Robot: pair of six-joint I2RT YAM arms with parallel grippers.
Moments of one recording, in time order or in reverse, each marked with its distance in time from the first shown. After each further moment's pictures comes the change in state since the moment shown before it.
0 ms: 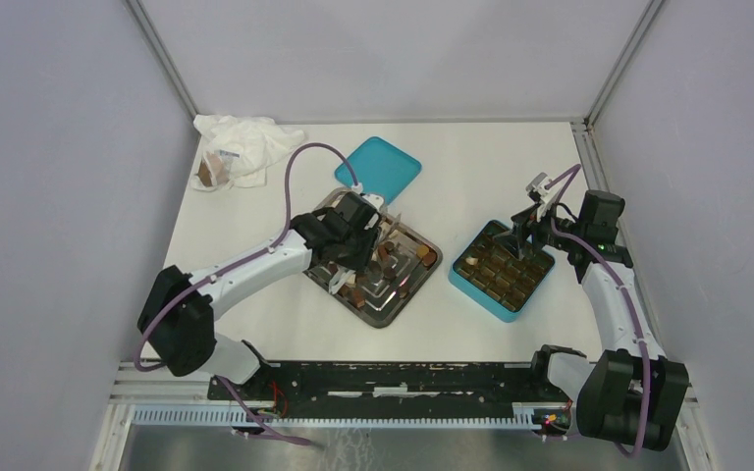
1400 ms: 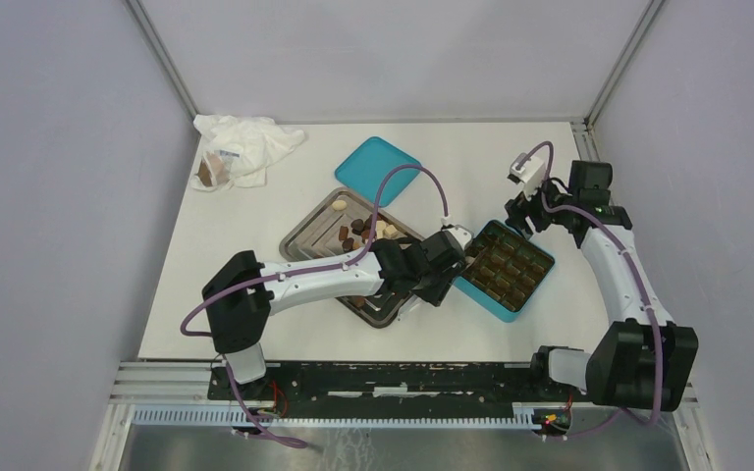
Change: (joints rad) left arm -0.404 0.322 0.293 0.060 -0.037 -0.121; right arm 0.103 0.182 0.275 -0.232 0.374 -0.255
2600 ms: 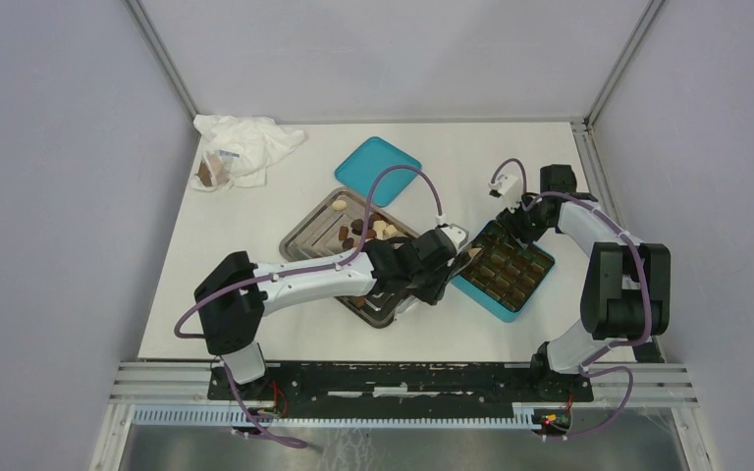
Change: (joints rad) left arm 0.025 -0.047 -0.073 0.080 0.061 0.000; right arm 0.046 0.344 0.013 0.008 0.249 -0.045
